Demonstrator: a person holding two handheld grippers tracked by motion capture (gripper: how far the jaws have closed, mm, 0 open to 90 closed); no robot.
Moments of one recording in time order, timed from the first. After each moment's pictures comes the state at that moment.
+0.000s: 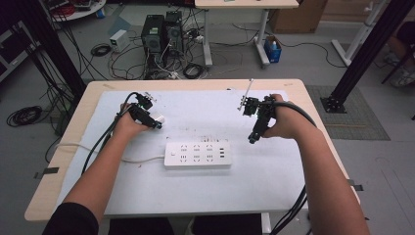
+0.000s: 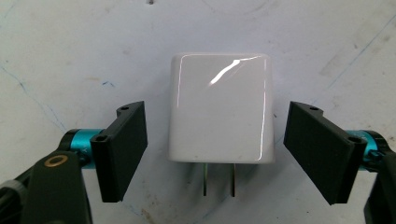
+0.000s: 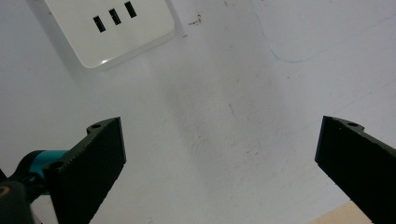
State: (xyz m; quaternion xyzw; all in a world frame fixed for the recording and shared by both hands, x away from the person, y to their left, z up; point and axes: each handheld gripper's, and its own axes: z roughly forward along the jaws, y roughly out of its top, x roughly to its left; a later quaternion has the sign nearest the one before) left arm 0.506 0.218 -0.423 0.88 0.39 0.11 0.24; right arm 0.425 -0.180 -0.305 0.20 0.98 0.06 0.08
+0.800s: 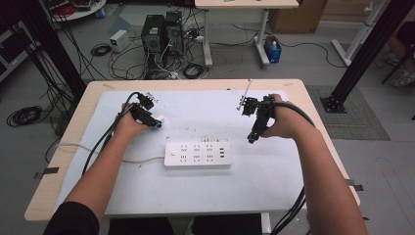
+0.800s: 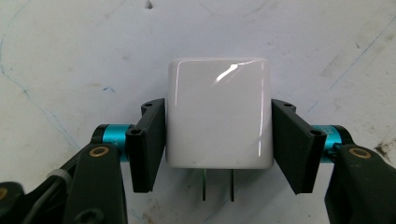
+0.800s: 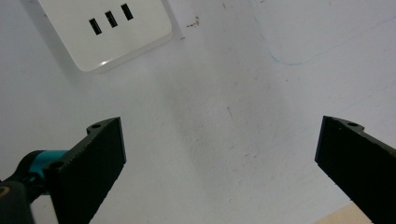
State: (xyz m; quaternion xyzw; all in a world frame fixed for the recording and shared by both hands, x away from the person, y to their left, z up) left arm 0.506 0.215 -0.422 0.89 0.38 0.12 0.23; right arm 0.428 -0.178 -0.308 0.20 0.98 0.06 0.08
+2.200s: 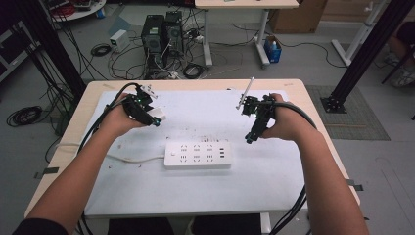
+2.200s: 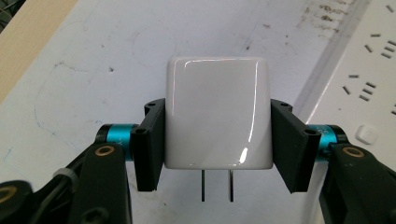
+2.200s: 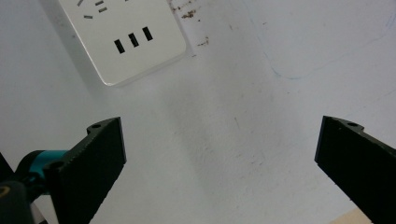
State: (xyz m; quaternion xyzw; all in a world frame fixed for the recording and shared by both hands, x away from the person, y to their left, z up) left arm 0.451 0.199 -0.332 0.92 0.26 0.13 0.25; right arm 0.413 -0.176 -0.293 0.19 0.97 0.10 0.09
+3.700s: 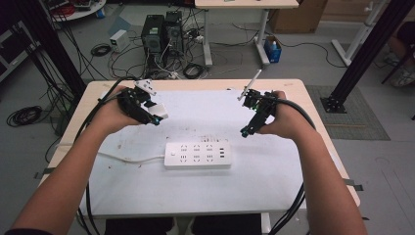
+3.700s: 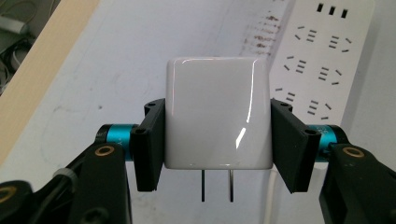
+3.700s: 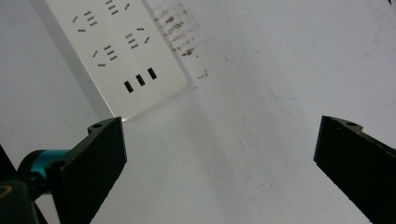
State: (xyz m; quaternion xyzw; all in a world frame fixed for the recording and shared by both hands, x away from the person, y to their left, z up) left arm 0.425 0.188 -0.294 0.93 0.18 0.11 0.29; right arm 0.418 -0.178 -0.284 0.24 0.95 0.17 0.08
